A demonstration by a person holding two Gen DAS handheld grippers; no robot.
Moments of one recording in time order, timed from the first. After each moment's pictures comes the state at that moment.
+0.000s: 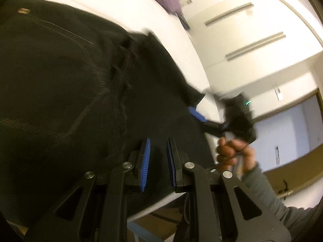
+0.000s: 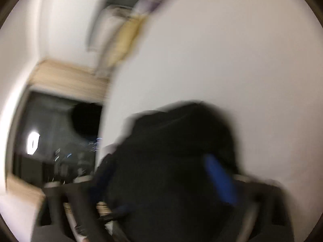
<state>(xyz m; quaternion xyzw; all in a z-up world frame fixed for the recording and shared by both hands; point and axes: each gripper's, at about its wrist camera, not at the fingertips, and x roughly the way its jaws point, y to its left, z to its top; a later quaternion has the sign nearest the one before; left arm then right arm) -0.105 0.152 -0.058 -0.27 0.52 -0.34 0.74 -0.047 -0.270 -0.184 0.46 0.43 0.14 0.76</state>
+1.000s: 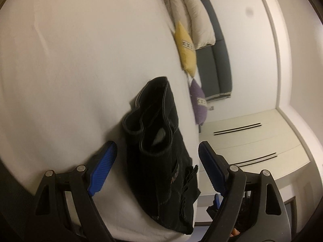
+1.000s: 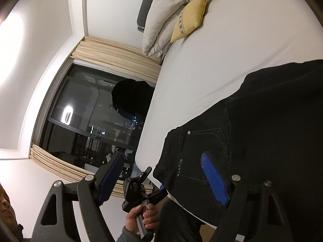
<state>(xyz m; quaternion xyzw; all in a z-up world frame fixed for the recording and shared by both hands) -0.147 0.417 -0.103 -0.55 0.33 -0.14 0.75 -0.028 -0.093 -0.106 0.45 0.38 0.32 0.74</state>
